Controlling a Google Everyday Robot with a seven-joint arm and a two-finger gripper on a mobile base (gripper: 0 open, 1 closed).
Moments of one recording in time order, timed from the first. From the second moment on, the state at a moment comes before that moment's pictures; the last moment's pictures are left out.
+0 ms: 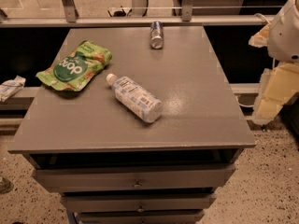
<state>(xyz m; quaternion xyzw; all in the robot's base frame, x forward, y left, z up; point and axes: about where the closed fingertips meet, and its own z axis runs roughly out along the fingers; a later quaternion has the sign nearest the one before) 0.438 -0.216 0.977 -0.60 0.78 -0.04 0.16</state>
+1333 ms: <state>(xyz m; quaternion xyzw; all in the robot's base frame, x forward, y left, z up) 0.489 -0.108 0.951 -0.58 0.79 0.02 0.19</state>
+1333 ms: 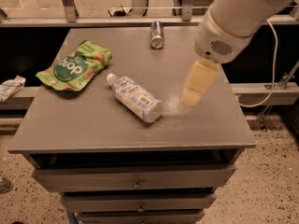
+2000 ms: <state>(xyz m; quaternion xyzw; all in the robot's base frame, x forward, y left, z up) 0.515 -0.021 0.927 -0.53 0.83 0.10 0.17</state>
